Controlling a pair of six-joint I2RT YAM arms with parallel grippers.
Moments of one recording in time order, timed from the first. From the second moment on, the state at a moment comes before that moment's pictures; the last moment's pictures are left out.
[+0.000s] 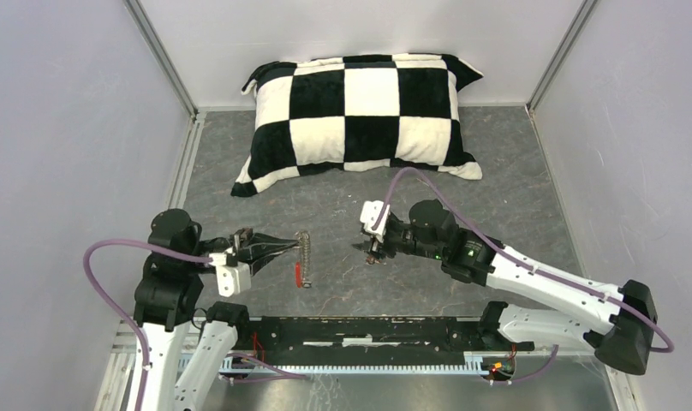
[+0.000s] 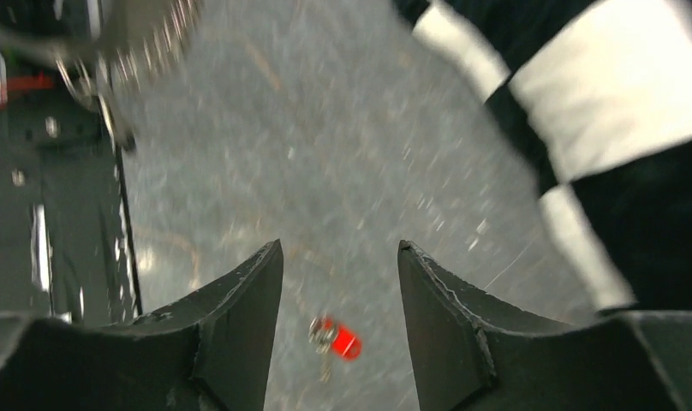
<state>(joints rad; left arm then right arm) -0.14 0.50 0.92 -0.65 1.31 0.93 1.04 1.05 0.87 -0.10 -0.16 -0.32</state>
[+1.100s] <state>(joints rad) -0.14 0.48 0.76 -0.74 1.34 0.91 0.63 1.67 0.80 -0.12 -0.81 -0.69</state>
